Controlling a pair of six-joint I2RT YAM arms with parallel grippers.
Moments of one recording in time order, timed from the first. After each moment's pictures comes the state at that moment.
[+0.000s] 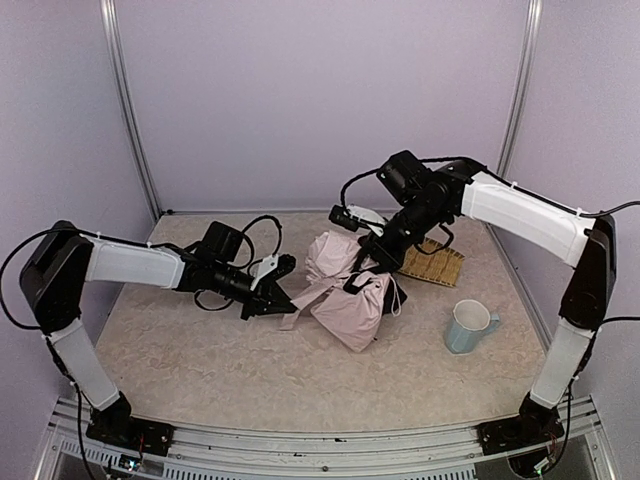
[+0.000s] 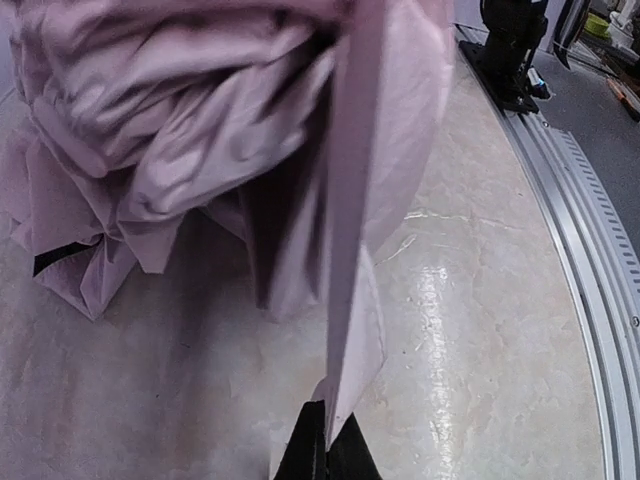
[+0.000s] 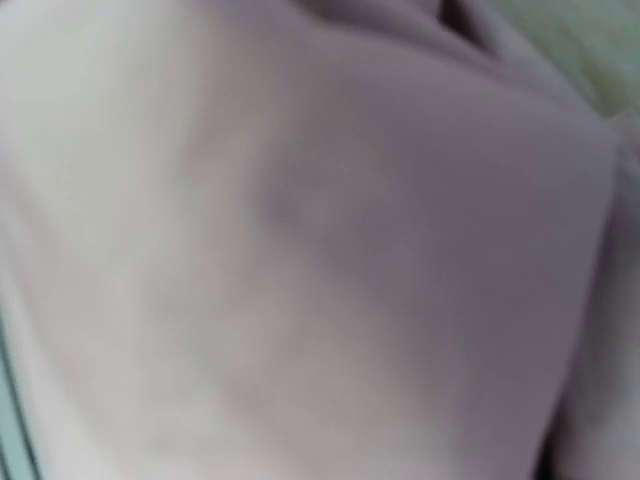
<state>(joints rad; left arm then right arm) -0.59 1.67 0.94 -0.05 0.82 0.57 0.70 1.79 1.71 -0.99 -0.44 -0.36</state>
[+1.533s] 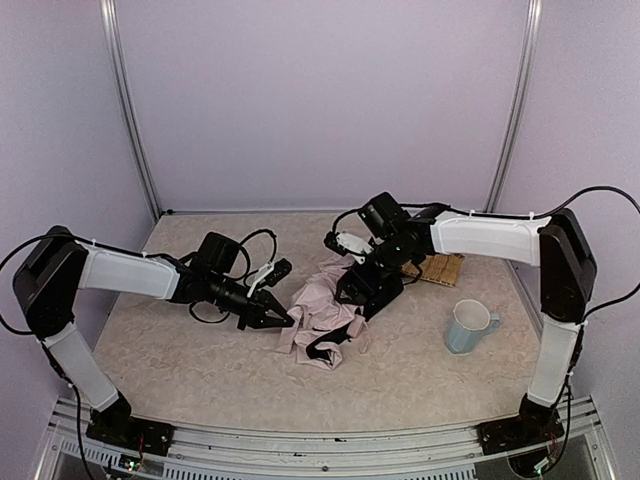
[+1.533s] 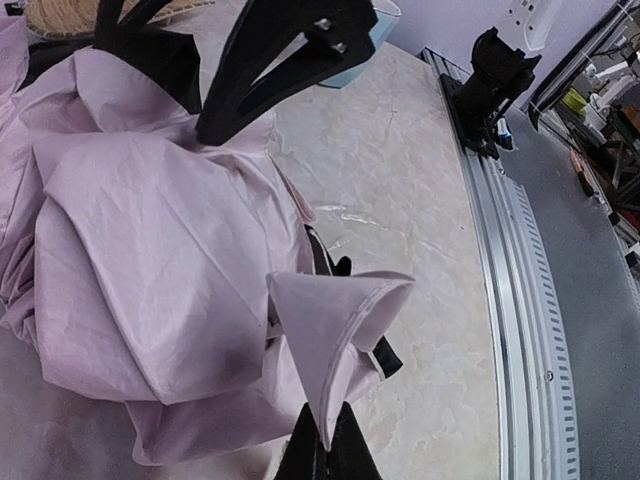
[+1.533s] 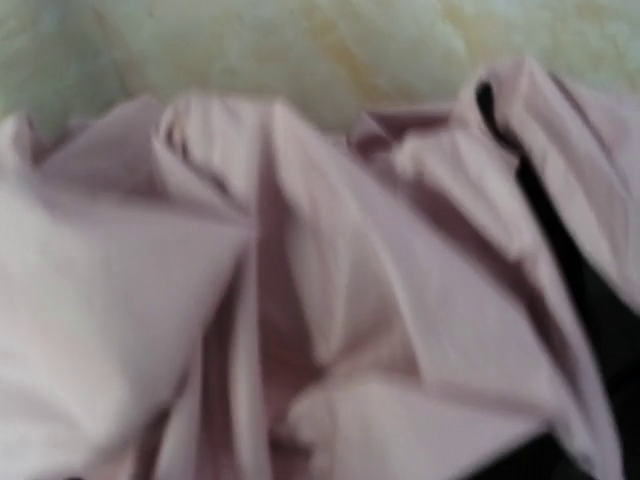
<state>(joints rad) -0.61 1.68 0.87 0.00 0.90 0.27 0.75 1.91 1.49 -0.57 -0.19 -0.20</state>
